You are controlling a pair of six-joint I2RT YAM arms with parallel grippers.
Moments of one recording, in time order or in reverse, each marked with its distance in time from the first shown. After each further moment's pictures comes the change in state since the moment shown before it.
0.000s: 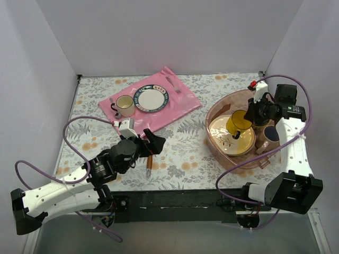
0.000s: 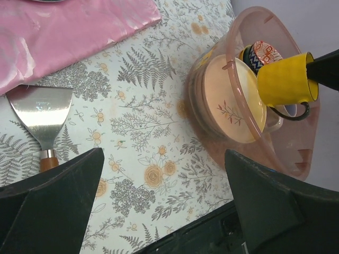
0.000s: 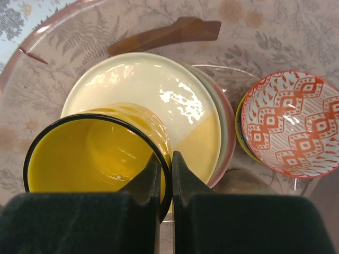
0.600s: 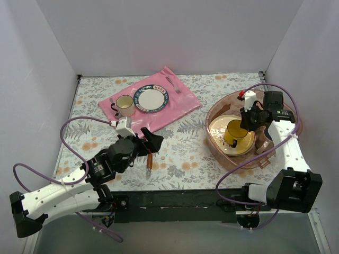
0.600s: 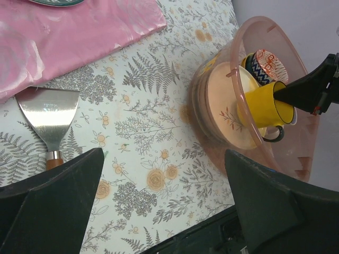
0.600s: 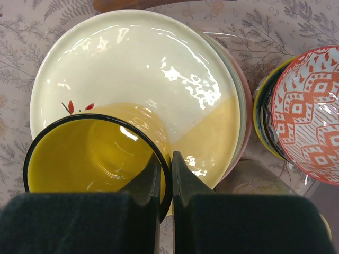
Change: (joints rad) left arm 0.029 -0.028 -0.010 -0.014 0.005 -0.017; right arm 0.082 0.005 -0.154 0.050 0.139 -0.053
